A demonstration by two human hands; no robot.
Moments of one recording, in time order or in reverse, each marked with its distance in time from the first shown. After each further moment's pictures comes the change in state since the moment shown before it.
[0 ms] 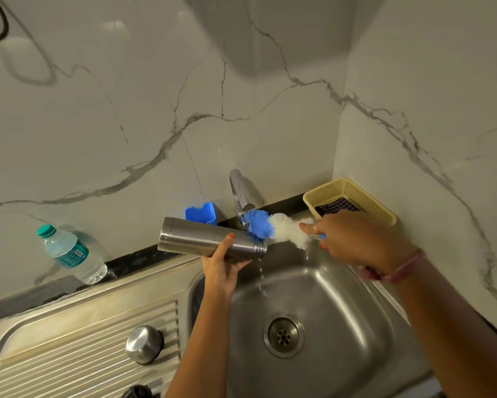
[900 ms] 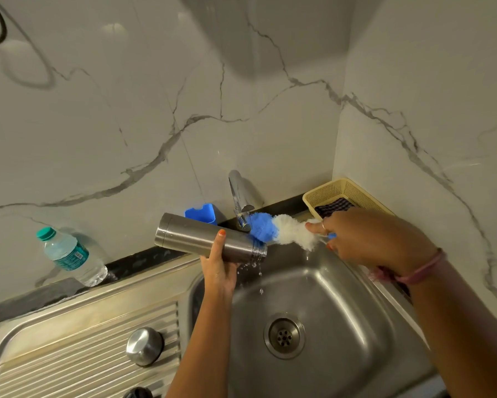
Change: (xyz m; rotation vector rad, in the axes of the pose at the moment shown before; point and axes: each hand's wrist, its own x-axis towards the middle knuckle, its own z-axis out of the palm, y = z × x) left_hand 0.007 -0.003 0.001 -0.003 0.020 0.074; right_hand -0.011 0.001 -0.008 -0.015 -0.027 0.056
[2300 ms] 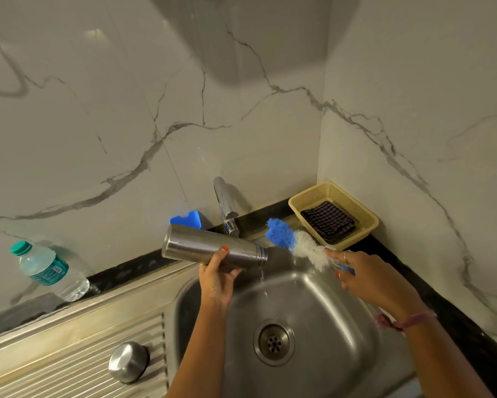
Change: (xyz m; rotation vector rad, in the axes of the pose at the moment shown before) left_hand 0.002 -0.022 -0.004 0.040 -0.101 -0.064; right_hand -0.010 0.049 0.097 0.563 0.132 0.264
